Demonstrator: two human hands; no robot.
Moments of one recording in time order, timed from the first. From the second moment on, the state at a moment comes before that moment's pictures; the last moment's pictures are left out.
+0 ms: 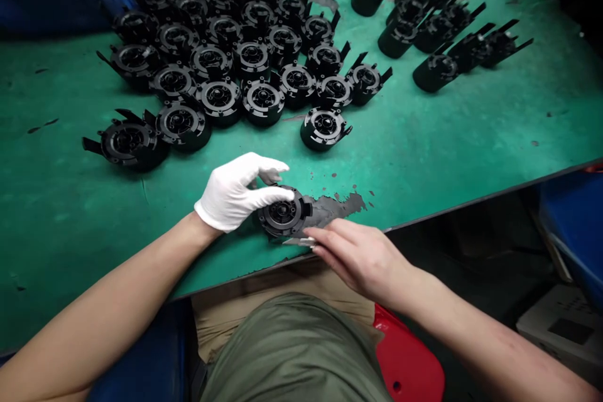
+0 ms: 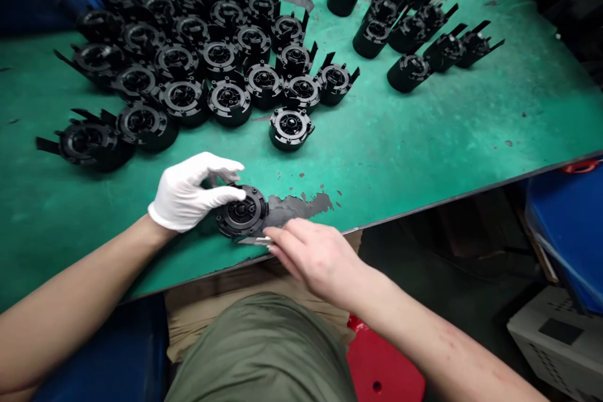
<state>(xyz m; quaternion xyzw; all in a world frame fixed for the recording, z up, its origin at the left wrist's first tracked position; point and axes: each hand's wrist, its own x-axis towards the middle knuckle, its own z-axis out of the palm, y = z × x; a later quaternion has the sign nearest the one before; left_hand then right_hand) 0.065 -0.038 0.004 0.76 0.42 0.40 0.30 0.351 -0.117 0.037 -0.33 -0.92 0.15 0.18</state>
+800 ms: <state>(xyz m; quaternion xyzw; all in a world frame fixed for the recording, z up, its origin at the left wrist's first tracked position) 0.077 -0.036 0.009 0.85 0.27 0.28 0.35 0.367 -0.030 0.056 -0.23 -0.97 -0.03 0.04</state>
